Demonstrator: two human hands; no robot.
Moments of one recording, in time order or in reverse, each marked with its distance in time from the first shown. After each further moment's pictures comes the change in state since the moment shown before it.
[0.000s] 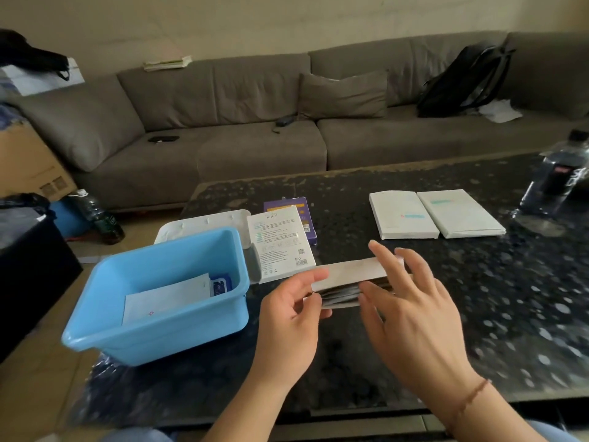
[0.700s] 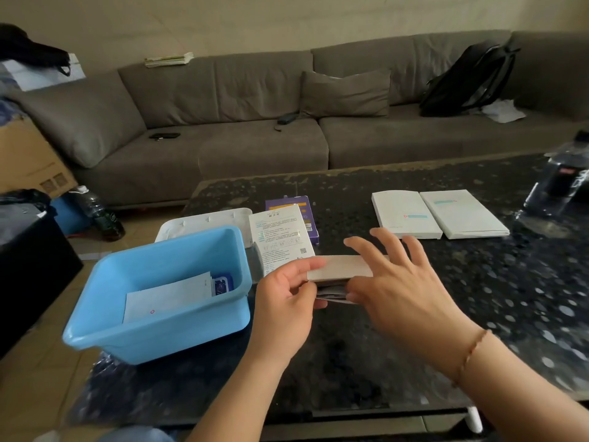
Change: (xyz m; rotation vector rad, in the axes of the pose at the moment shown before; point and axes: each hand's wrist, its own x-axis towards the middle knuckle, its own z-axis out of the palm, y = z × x) left_hand 0.021 0.000 -0.006 -0.037 -0.010 -0.082; right_hand 0.038 0.009 0.001 -0.100 -0.320 -0.262
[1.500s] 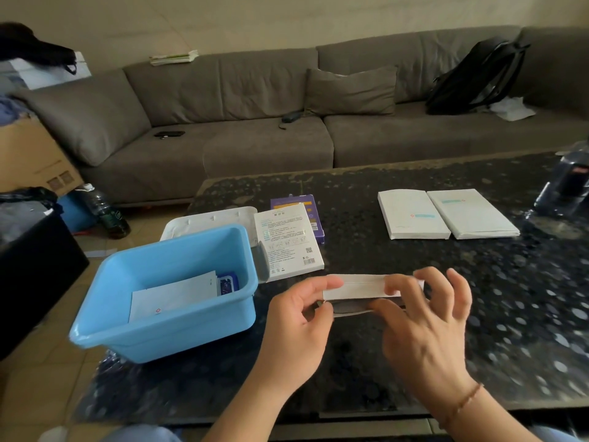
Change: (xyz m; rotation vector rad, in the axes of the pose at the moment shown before) left_hand -0.018 -0.009 -0.004 0.181 -0.082 0.150; right_hand -0.037 -0.015 0.049 -0.103 0.560 0.221
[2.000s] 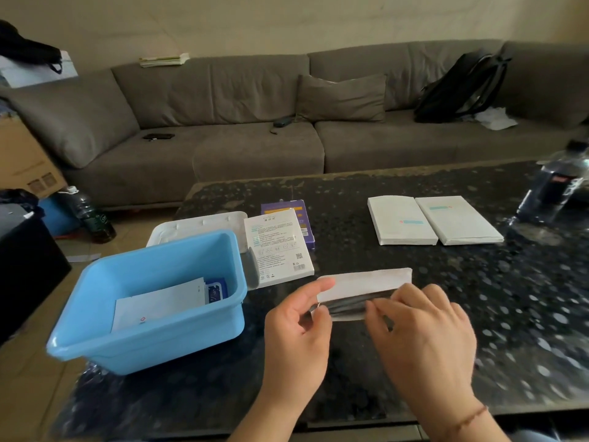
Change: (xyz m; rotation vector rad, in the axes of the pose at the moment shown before) left_hand -0.005 0.003 0.020 -0.092 0.161 -0.026; right_hand 0.021 -0.009 -0.032 0.057 -0.198 0.283
